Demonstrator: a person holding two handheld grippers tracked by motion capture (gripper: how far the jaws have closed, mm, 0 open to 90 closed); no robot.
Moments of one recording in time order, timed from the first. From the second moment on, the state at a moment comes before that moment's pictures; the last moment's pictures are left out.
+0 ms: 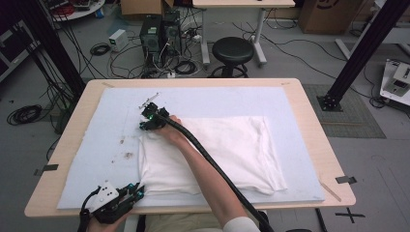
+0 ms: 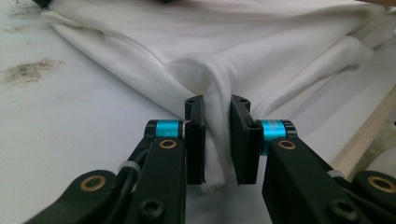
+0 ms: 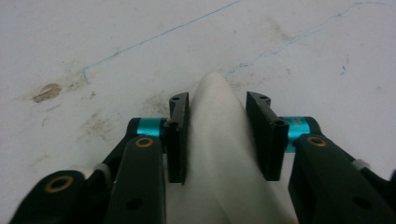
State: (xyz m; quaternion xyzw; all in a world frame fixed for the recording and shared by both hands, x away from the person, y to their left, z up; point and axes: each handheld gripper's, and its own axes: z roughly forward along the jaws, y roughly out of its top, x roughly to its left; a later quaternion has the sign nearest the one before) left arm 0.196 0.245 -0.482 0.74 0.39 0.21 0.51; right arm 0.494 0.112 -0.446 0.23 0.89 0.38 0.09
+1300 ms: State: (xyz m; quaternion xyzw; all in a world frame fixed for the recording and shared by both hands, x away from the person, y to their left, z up) left arm 0.192 0.253 -0.471 0.73 0.39 0.21 0.53; right arm 0.487 0.111 -0.436 0.21 0.89 0.40 0.10
